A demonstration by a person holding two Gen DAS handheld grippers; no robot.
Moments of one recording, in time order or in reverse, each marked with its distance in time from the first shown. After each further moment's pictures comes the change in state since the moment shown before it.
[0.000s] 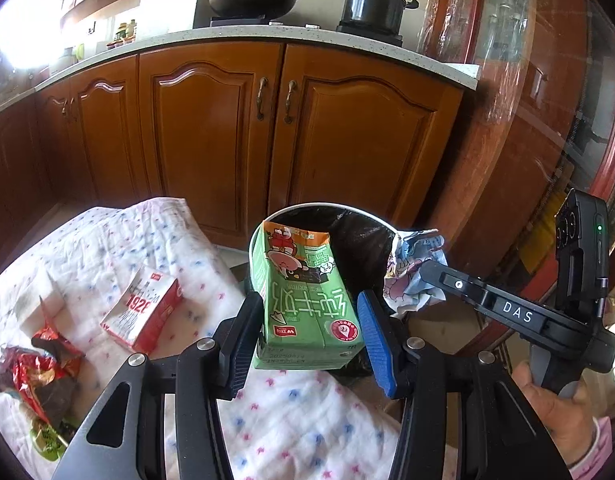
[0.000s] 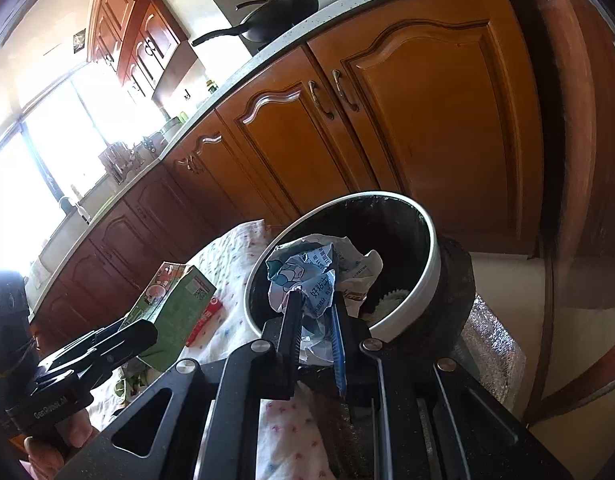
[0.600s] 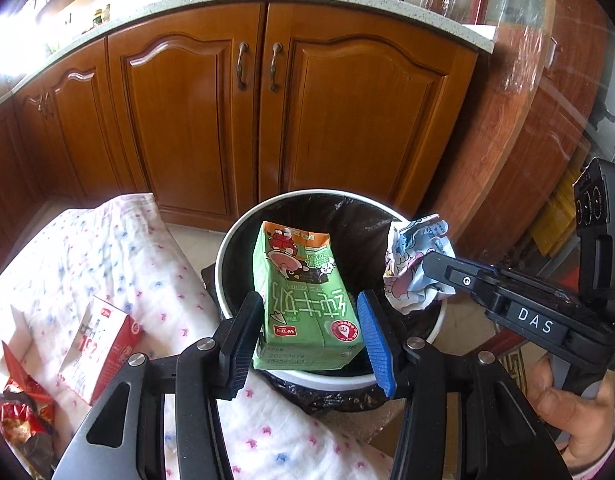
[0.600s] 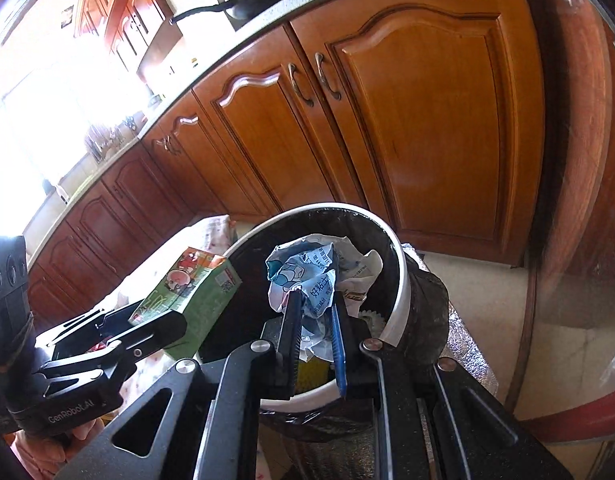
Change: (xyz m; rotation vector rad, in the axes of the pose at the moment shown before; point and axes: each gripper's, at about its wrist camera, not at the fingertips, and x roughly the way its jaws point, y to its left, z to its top) left arm 0.069 -0.022 0.028 0.032 0.114 -0.001; right arm 0.037 -0.025 0.036 -0.049 0.092 -0.068
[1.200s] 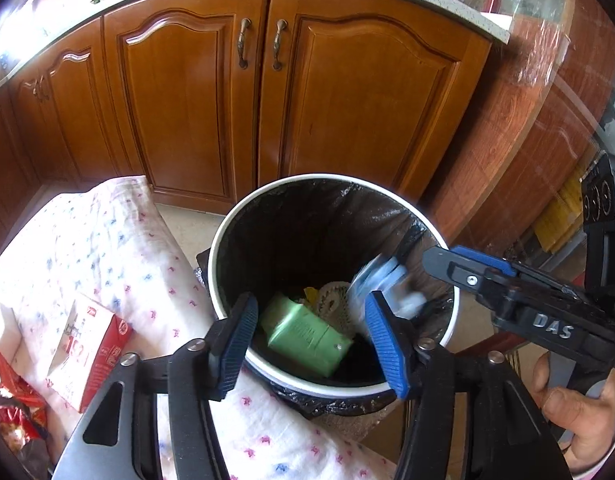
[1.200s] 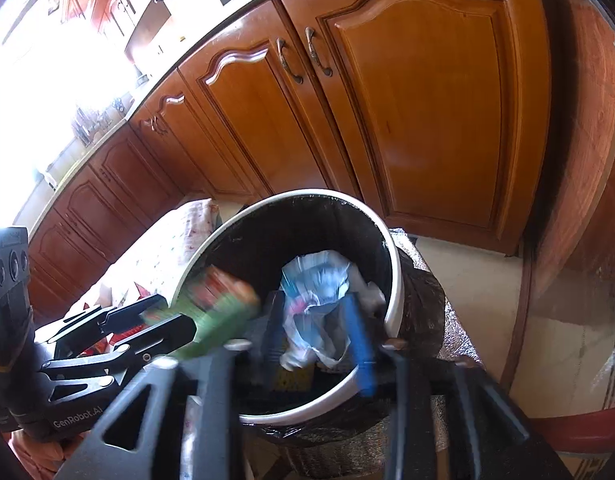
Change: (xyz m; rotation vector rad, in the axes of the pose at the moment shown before) left arm 0.016 0.001 0.011 -0.032 0.051 -0.015; right arm 0.020 -0.008 0.011 0.008 0.069 -0.028
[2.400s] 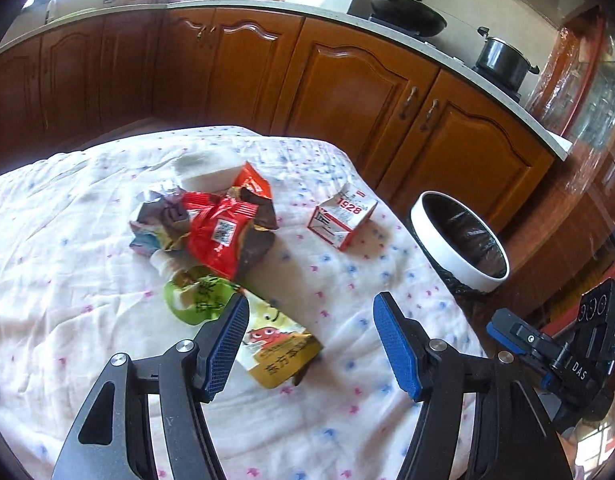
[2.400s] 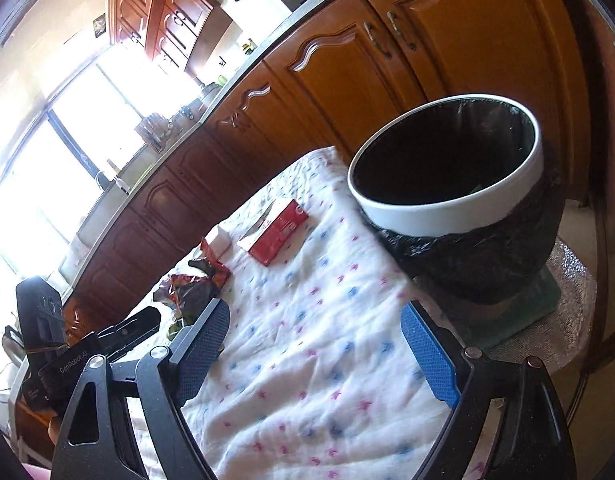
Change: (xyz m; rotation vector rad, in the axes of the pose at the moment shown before) left arm -0.200 0.131 -0.179 -0.385 -0.179 0.138; right arm -0.037 0.104 -0.128 0.039 -0.025 0.276
